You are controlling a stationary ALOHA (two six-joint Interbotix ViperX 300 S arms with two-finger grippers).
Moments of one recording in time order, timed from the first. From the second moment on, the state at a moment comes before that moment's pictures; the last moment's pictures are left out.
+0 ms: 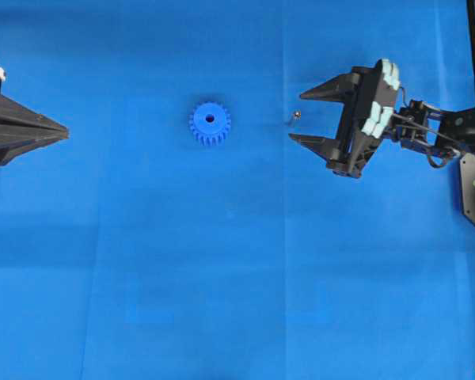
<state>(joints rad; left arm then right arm) 0.00 -0.97 1.20 0.00 -0.27 -0.04 -0.20 -0.01 1.12 0.17 -0.71 0.00</state>
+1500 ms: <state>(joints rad) 0.00 -0.99 1.21 0.00 -0.27 -0.04 -0.19 -0.20 1.07 0.23 -0.52 -0.01</state>
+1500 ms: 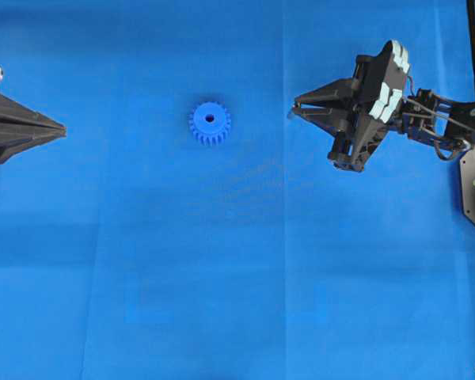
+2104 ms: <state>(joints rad) 0.00 -0.99 1.21 0.00 -0.27 -0.04 -0.18 -0.10 0.95 0.23 -0.47 -0.01</state>
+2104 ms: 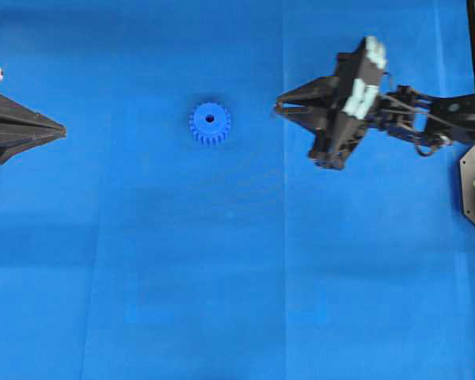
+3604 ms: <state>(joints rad) 0.01 -0.99 1.22 0.00 -0.25 -0.04 -0.17 0.17 0.60 0.18 -0.34 -0.04</state>
